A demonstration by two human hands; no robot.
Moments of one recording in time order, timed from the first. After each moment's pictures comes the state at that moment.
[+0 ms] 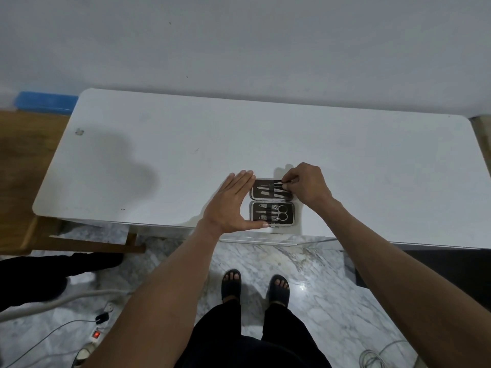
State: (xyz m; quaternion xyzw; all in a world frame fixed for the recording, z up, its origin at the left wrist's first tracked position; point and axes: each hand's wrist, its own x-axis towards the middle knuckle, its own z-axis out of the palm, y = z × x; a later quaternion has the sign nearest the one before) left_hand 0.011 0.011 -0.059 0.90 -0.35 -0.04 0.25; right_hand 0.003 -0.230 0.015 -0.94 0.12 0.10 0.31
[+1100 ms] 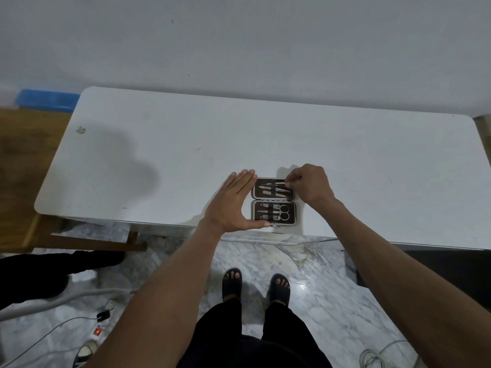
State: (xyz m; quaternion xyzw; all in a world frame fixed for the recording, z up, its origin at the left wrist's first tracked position) left_hand 0.012 0.011 -0.059 0.90 -0.35 -0.04 0.24; right_hand 0.003 -0.230 0.012 -0.94 0.14 0.10 0.30
